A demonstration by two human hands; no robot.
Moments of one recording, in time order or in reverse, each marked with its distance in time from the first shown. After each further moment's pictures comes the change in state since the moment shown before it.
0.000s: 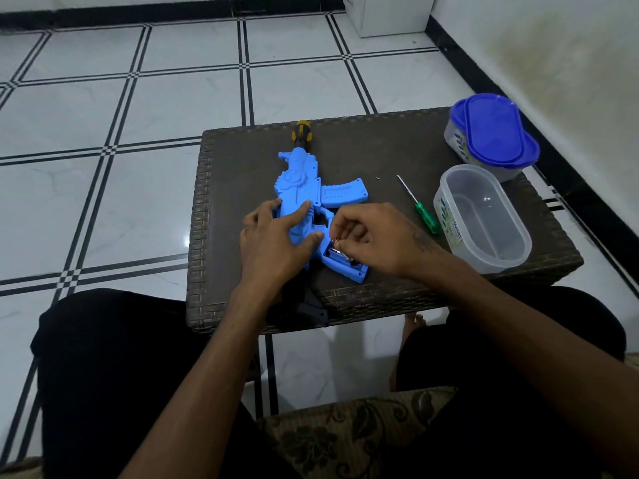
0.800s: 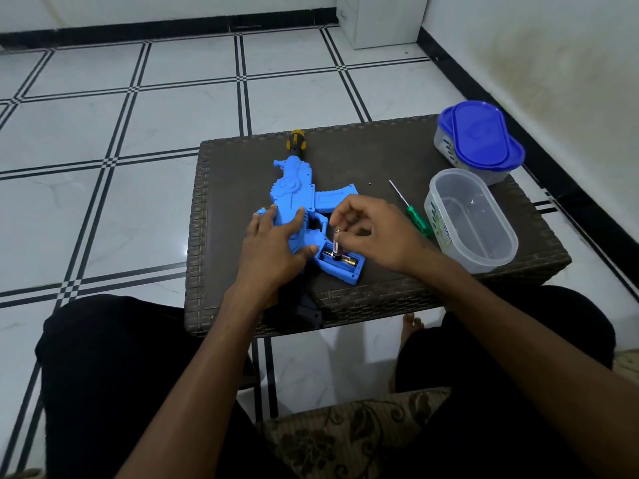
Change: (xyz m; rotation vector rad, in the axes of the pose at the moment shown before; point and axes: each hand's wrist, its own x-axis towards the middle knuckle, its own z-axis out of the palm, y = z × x) left_hand -0.001 0.004 -0.008 0.063 -0.163 0.030; right_hand -0.006 0.001 -0.007 0.189 0.122 0.074
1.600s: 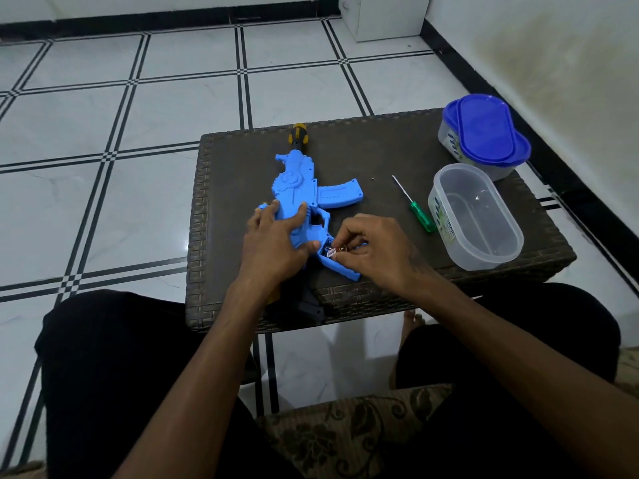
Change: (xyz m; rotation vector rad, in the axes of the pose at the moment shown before) left_hand 0.001 0.001 0.000 -0.002 0.006 -0.018; right_hand -0.015 0.013 0.022 -0.122 0.067 -0.097
